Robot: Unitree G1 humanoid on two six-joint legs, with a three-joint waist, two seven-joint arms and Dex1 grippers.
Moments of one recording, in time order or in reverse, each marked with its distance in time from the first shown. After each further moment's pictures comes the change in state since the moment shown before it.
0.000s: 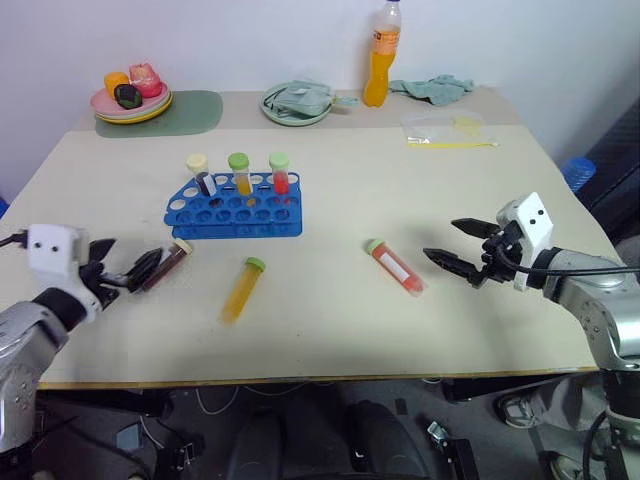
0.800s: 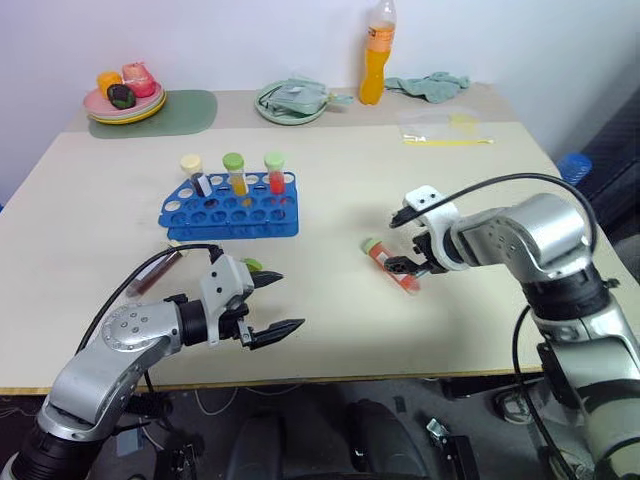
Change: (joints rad) left arm -0.036 0.040 -0.521 -0.149 0.103 -0.195 -0.317; right arm -0.659 0.200 0.476 0.265 0.113 0.873 -0.472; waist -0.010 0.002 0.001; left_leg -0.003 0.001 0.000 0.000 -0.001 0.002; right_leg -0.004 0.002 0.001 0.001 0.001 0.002
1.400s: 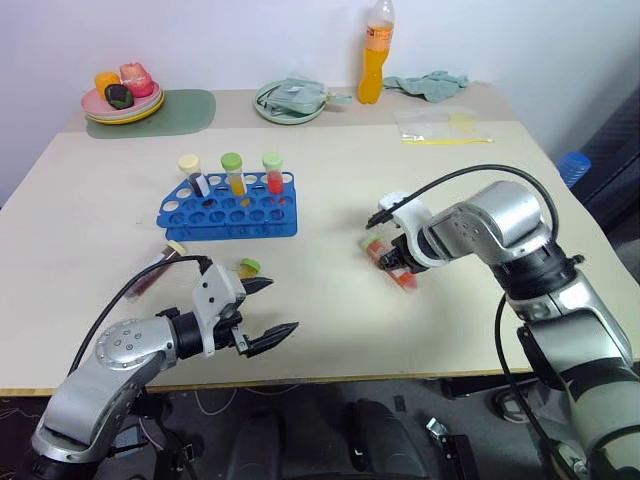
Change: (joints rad) left arm 0.103 -0.037 0.069 -0.021 0.020 -0.017 0.097; right arm 0.051 -0.014 0.052 -0.123 0.008 -0.271 0.087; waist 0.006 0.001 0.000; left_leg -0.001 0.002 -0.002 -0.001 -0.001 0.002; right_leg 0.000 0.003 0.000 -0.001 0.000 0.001
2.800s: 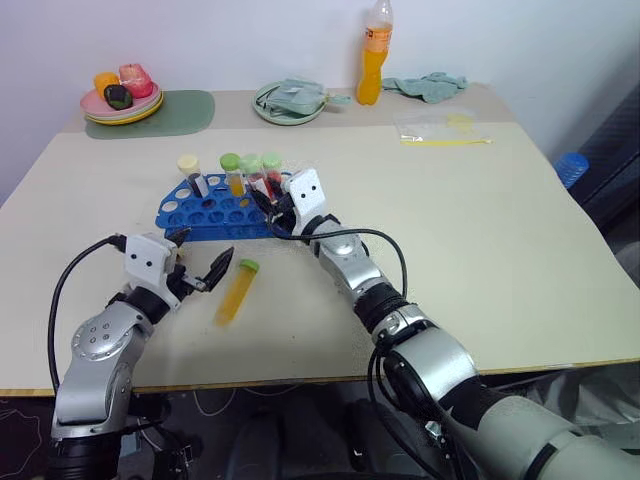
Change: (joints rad) left arm -0.076 -0.222 0.200 0.294 0.148 -0.260 0.206; right arm -0.109 0.801 -0.228 1.157 -0.542 -1.639 -0.077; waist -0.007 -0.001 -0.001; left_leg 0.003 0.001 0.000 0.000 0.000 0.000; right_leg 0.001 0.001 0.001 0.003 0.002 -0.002
